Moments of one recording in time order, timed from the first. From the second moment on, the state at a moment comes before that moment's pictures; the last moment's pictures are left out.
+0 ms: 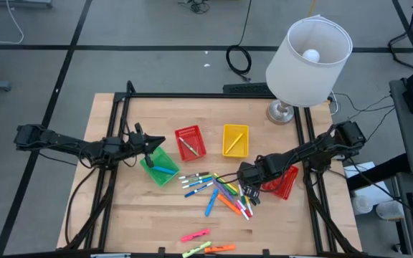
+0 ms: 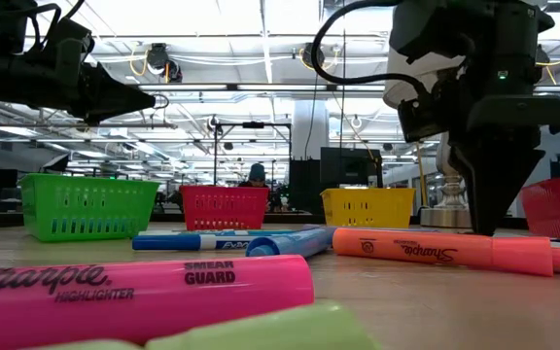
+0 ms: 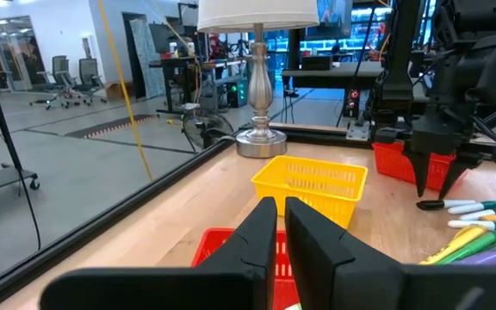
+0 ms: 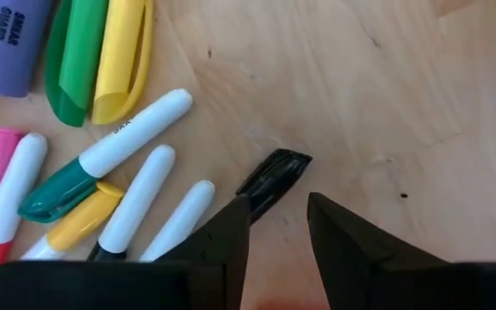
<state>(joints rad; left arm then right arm) -0.08 0.64 0.02 0.65 -0.44 0.02 0.28 1.62 0.89 -0.66 0.03 0.69</state>
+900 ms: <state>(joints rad) -0.08 0.64 0.02 0.65 -0.44 0.02 0.19 1.63 0.88 -0.66 0.16 0.48</state>
